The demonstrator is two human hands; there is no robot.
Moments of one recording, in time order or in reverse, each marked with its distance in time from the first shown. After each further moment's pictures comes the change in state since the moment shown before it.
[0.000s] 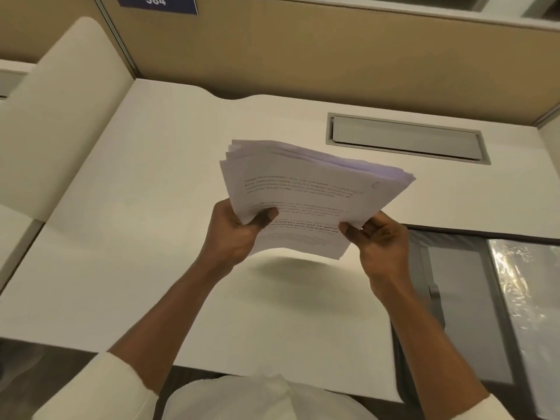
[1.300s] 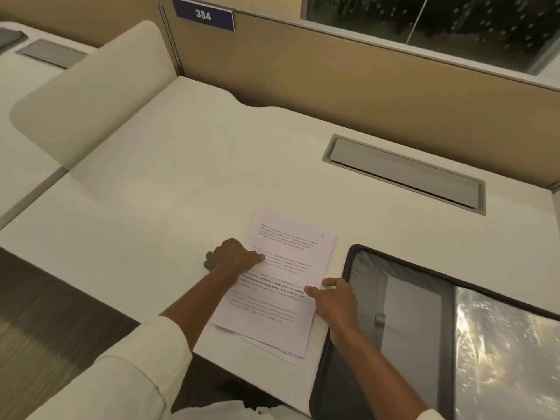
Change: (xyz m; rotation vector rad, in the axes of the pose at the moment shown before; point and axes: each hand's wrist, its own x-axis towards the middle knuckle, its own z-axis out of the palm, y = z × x) left_hand -0.019 -0.096 0.114 0.744 0.224 -0.872; right_hand -0.008 0.110 -0.107 -0.485 -0.129 0.550
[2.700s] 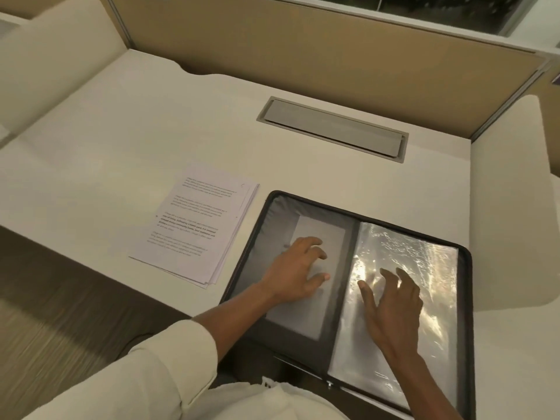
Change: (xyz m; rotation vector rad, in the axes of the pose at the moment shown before) left_hand -0.222 0.079 0.257 0.124 0.001 1.205; right_hand -0.011 0.178 -0.308 -0.711 0.452 -0.525
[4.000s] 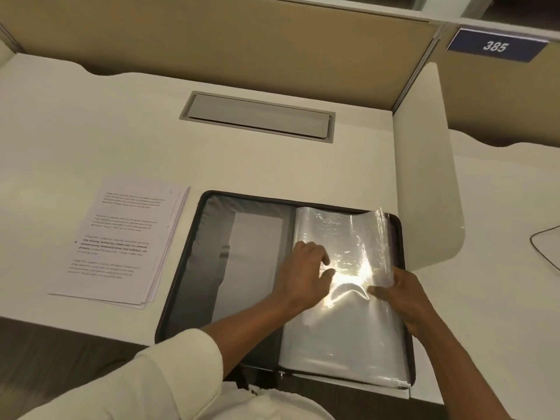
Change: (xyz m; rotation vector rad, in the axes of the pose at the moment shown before) left_hand 0.047 0.131 0.064 -0.072 -0.041 -0.119; right_hand 0.030 0.102 -0.097 0.676 -0.380 0.541
